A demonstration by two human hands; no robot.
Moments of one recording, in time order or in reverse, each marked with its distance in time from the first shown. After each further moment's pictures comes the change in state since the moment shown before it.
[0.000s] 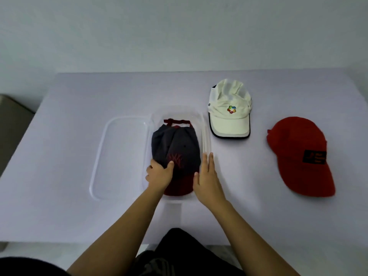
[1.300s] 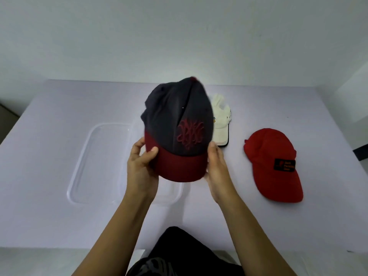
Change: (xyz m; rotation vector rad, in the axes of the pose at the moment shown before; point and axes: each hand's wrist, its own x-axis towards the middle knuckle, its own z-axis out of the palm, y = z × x) left_hand -0.113 0.071 -0.034 -1.247 -0.229 0.301; right_hand -0.015 -0.006 -0.102 1.003 0.067 0.175
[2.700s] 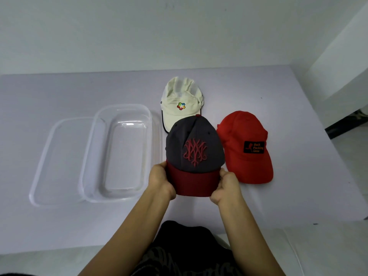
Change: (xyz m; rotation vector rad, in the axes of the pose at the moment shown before) left_hand -0.009 -0.121 0.071 0.131 0.316 -0.777; right_hand -0.004 0.024 -0.115 0.709 0.395 0.547
